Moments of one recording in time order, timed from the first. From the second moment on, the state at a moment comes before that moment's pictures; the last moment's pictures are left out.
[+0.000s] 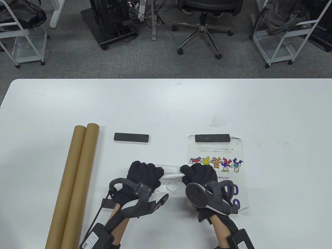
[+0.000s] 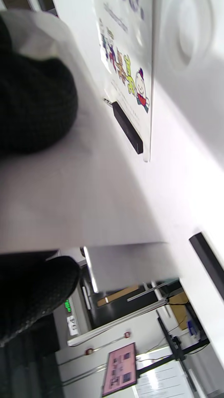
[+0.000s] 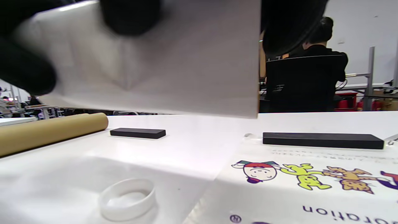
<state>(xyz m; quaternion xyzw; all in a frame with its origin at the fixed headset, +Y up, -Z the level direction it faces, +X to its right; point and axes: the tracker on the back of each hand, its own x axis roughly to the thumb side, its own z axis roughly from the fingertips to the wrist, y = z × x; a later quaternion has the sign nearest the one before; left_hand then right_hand) -0.101 -0.670 -0.177 0.17 -0.25 -0.18 0.94 0.083 -0.682 -0.178 0.17 -0.05 0.98 0.08</state>
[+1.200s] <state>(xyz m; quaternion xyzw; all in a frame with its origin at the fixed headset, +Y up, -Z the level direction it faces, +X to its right) -0.110 -0.673 -0.182 0.11 -0.24 -0.12 0.96 0.092 -0.688 -0.180 0.16 -0.06 0.98 0.09</state>
